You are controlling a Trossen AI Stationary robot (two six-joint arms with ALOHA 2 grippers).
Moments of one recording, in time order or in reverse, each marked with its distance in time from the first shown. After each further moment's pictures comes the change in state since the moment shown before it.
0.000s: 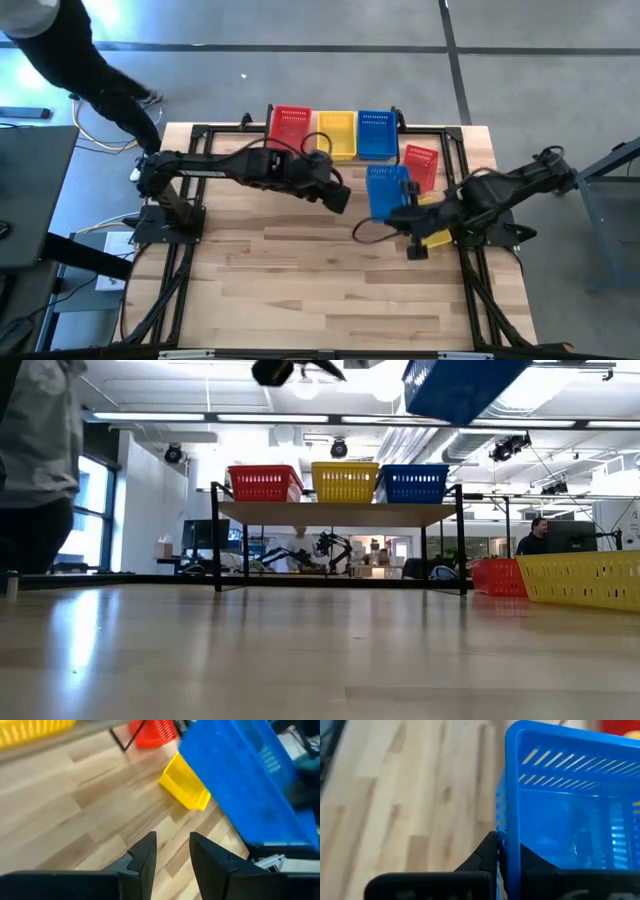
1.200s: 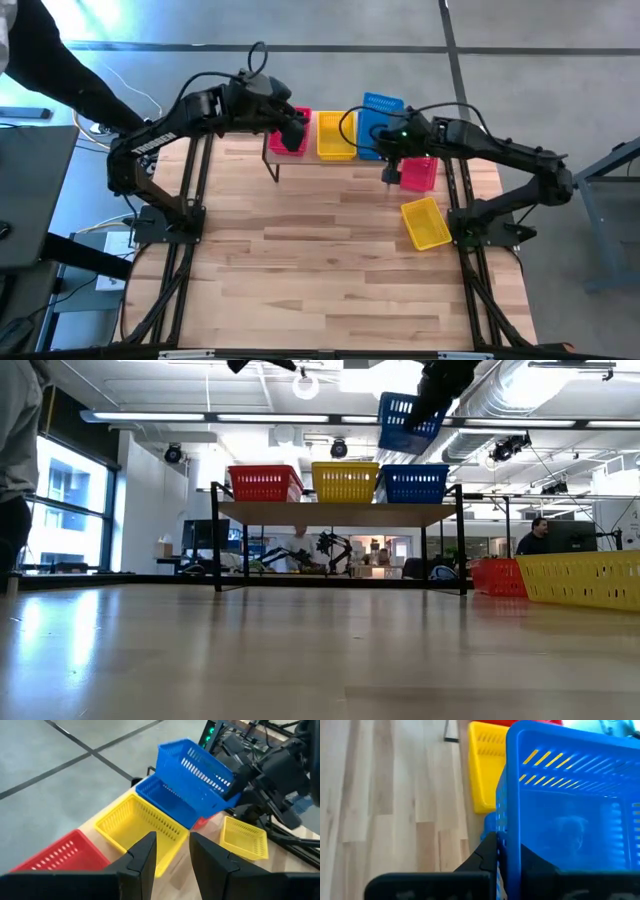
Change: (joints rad) left arm 0.351 -0.253 0.000 -0.008 0.018 0.682; right arm -0.714 0.060 0.001 0.218 -0.193 -0.550
